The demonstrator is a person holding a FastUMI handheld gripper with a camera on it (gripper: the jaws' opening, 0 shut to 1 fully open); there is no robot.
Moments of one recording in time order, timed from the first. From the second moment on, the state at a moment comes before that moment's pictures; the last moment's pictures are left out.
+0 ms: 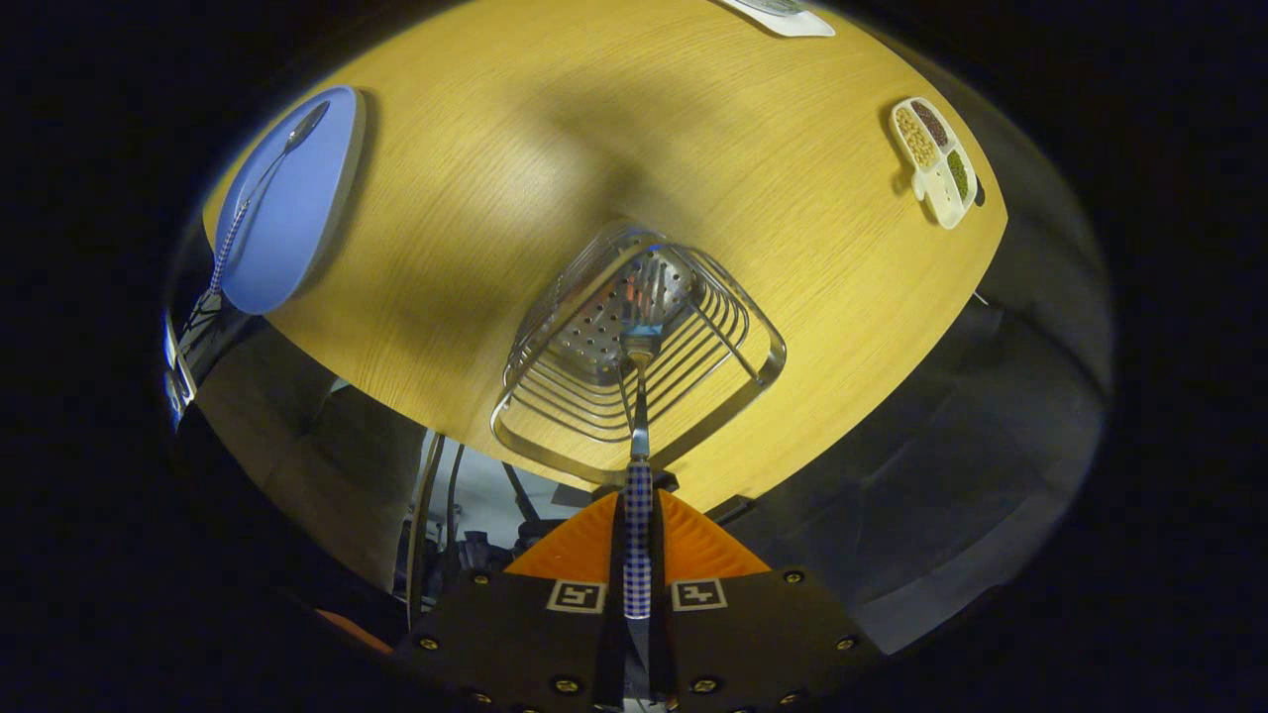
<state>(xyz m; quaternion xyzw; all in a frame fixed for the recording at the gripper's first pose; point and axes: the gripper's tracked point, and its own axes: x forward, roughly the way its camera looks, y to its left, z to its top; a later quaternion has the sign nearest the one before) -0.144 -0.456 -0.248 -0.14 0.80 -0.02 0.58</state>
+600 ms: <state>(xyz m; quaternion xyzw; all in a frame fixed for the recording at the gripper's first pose) -0.132 -0.462 -0.205 -0.14 0.72 -0.11 0.67</state>
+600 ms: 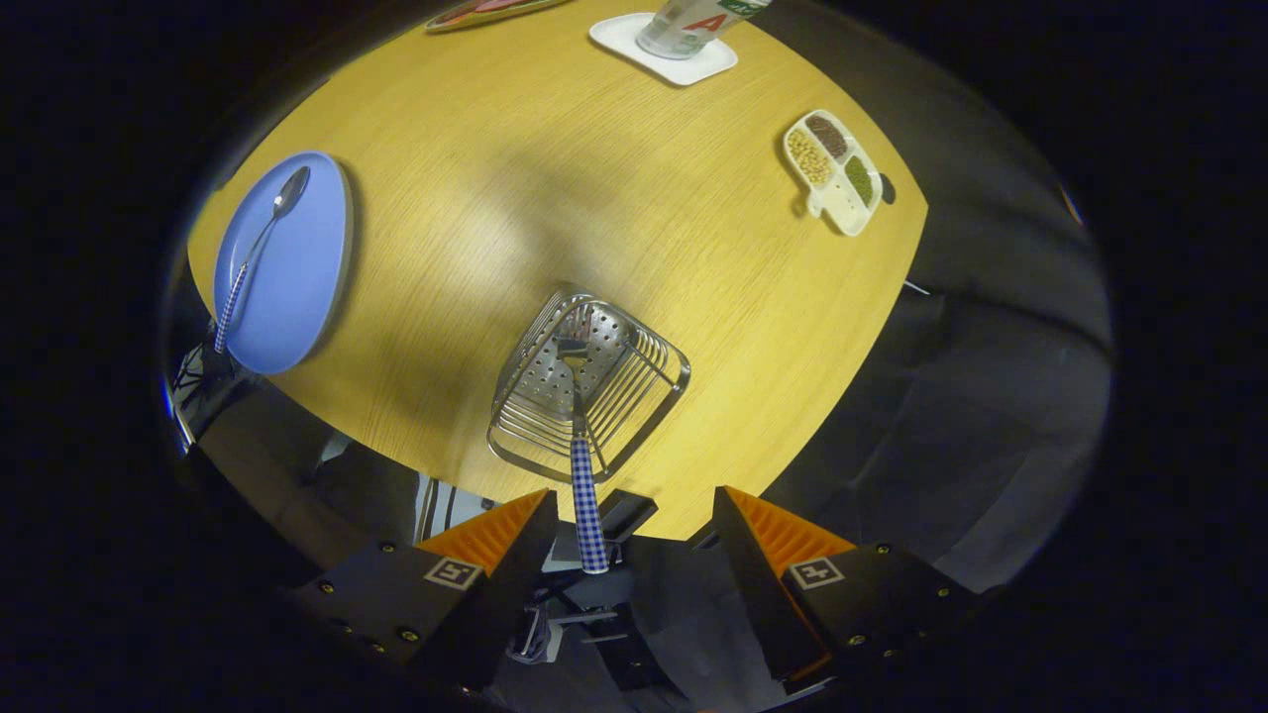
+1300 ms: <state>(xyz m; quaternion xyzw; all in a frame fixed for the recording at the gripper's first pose) -0.151 -0.337 -0.151 0.04 0.51 -0.18 0.84</state>
